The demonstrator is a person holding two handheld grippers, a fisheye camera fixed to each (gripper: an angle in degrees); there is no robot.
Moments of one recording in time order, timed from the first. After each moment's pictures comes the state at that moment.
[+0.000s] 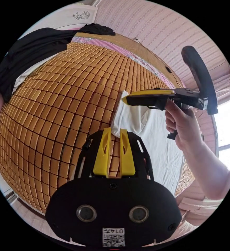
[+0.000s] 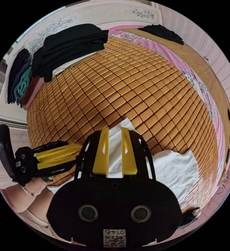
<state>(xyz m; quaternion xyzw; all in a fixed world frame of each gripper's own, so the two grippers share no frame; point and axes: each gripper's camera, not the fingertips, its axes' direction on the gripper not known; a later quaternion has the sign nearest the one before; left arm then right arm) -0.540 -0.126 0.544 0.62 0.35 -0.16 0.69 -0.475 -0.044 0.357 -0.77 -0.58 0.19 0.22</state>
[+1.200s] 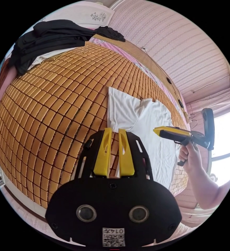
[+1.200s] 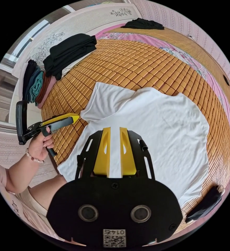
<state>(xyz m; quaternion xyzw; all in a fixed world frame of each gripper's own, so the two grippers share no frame) -0.571 -0.050 0.641 0.63 0.40 -0.20 0.64 -0.425 -0.042 0.291 -0.80 -0.52 0.25 0.16</state>
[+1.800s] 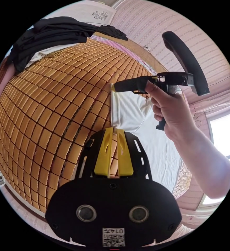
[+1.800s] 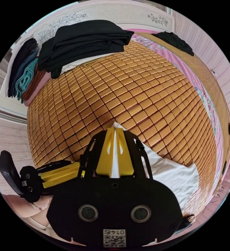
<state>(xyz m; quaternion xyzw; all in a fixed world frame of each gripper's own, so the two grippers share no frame) -0.565 -0.070 0.640 0.62 0.39 -0.21 0.65 -0.603 -0.070 0.351 -0.74 -0.60 0.17 0.23</state>
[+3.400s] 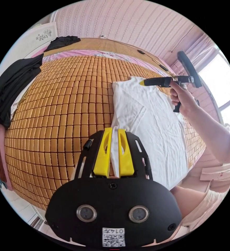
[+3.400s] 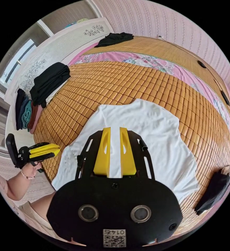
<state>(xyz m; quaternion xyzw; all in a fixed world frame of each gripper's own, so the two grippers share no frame) -0.438 -0.088 0.519 0.66 0.24 -0.05 0.71 -0.261 0.036 0.403 -0.82 -0.43 0.30 0.24</state>
